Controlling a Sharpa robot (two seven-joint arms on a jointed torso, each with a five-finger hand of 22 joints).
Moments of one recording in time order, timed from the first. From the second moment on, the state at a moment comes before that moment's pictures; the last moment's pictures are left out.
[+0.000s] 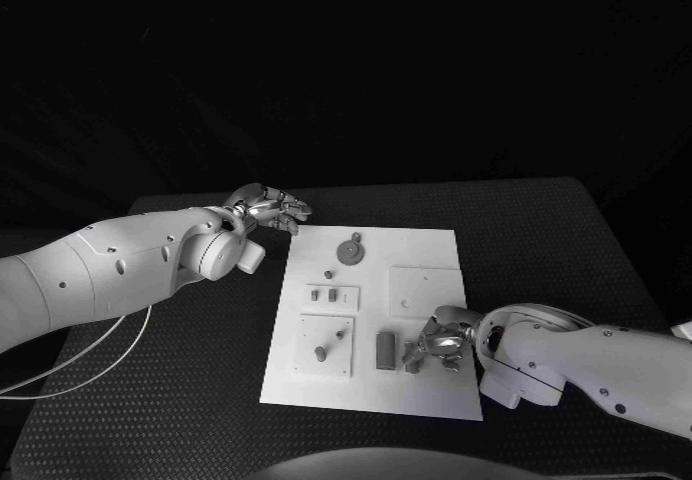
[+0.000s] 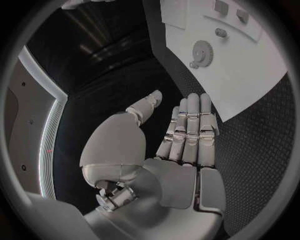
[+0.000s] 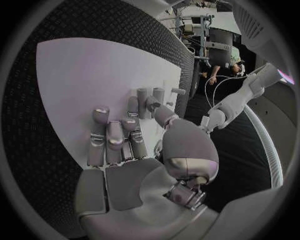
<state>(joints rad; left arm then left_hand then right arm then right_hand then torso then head) 1.26 -0.76 -0.16 1.21 -0.30 -0.27 0.13 1.09 -0.12 0.54 -0.19 0.07 0.82 0.19 0.27 0.53 1.11 0.14 0.07 0.30 0.96 0.04 0.75 0.50 0.01 1.03 -0.05 0.07 1.16 1.13 -0.83 -0.25 1.69 -0.92 -0.18 -0.49 0.93 -0.03 0.61 -0.30 0.05 1.08 0.07 0.35 0.59 1.01 -0.03 1.35 0.95 1.11 -0.12 1.62 0.85 0.25 1.04 0.01 0.96 1.31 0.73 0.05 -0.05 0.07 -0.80</state>
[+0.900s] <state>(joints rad) 1.26 -0.76 -0.16 1.20 -0.30 -0.27 0.13 1.09 -0.12 0.54 -0.19 0.07 0.82 0.19 0.27 0.53 1.11 0.14 0.07 0.30 0.96 0.04 0.75 0.50 0.01 1.03 -0.05 0.07 1.16 1.14 -0.82 -0.25 1.68 -0.91 -0.19 -0.50 0.85 -0.06 0.62 -0.28 0.05 1.08 0.06 0.32 0.59 1.01 -0.02 1.33 0.96 1.09 -0.11 1.61 0.83 0.25 1.05 0.01 0.94 1.30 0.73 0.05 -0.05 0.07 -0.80</state>
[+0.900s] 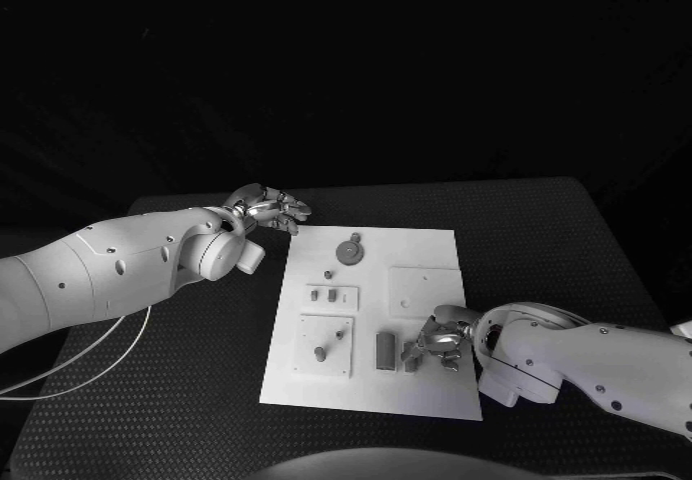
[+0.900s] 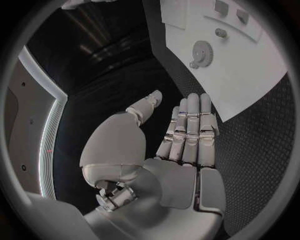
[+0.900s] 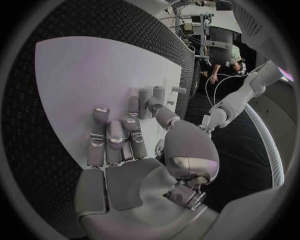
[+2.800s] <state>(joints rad) 1.26 -0.74 -0.16 1.17 -0.28 -0.28 0.17 1.08 -0.11 0.53 -0.18 0.07 0.84 0.18 0.28 0.53 1.12 0.13 0.08 0.31 0.96 0.04 0.75 0.50 0.01 1.03 -0.05 0.07 1.16 1.23 -0.83 -0.21 1.49 -0.86 -0.22 -0.19 0.84 -0.16 0.67 -0.22 0.05 0.99 0.10 0.29 0.58 0.99 0.01 1.32 0.97 1.07 -0.10 1.60 0.83 0.25 1.04 0.01 0.93 1.30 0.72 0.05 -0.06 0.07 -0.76</state>
